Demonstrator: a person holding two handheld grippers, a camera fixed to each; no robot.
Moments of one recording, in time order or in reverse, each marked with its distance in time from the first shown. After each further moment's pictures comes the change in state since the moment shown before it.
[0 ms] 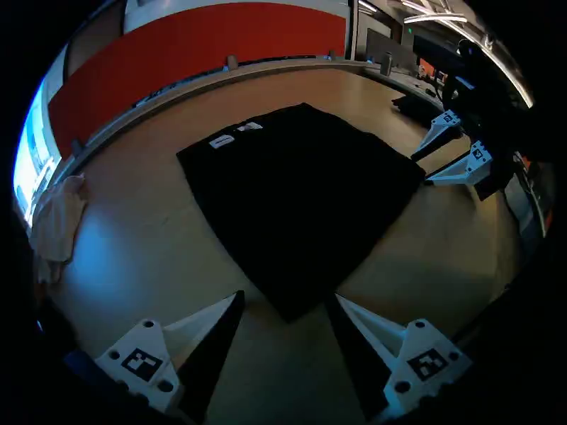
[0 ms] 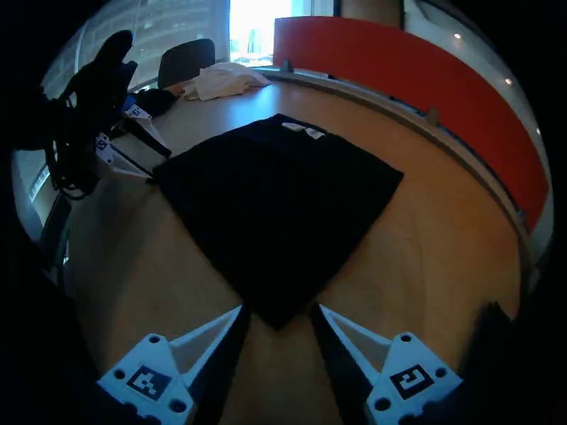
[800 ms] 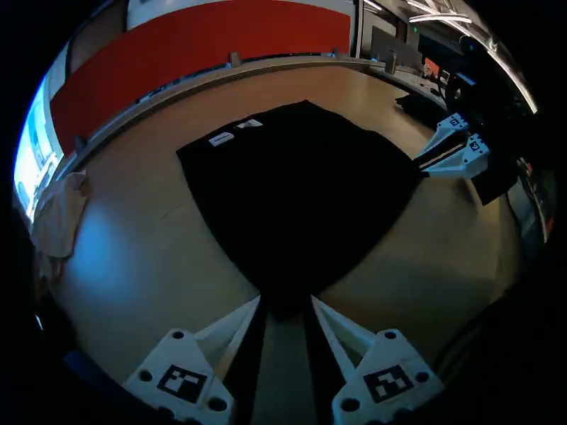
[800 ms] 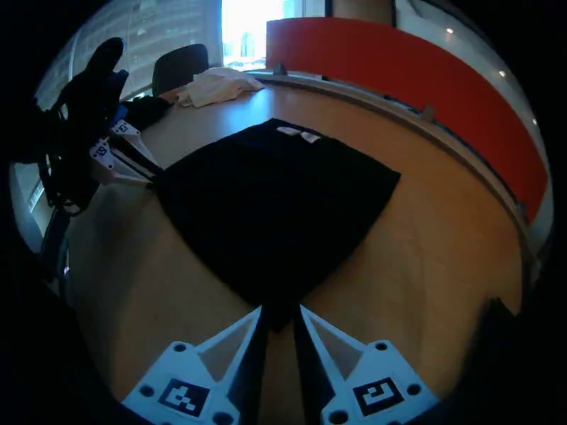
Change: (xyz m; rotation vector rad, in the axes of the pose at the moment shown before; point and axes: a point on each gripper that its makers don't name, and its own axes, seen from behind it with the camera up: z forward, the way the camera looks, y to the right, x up) left arm 0.002 0.006 0.000 0.022 -0.018 -0.018; right arm 0.007 -0.002 0.001 -0.008 0.015 0.036
